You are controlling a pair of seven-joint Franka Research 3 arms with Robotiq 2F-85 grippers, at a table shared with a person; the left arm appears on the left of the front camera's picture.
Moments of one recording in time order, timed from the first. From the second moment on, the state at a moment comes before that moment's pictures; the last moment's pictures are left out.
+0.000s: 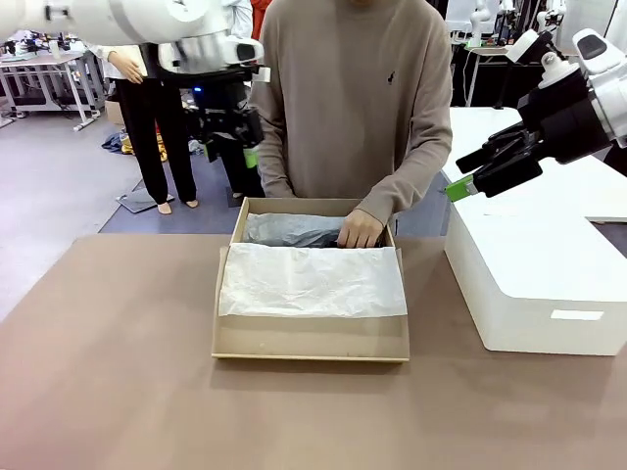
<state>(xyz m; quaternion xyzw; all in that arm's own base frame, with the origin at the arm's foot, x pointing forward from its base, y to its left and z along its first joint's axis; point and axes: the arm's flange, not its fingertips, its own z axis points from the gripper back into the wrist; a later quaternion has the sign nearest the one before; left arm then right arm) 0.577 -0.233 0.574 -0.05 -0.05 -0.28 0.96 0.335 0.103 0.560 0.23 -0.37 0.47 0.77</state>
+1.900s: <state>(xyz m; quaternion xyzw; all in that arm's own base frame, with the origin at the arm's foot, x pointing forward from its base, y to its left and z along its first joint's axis) 0.602 -0.110 0.544 -0.10 -0.06 -0.63 0.77 0.335 0.103 0.560 0.23 -0.37 0.47 0.77</state>
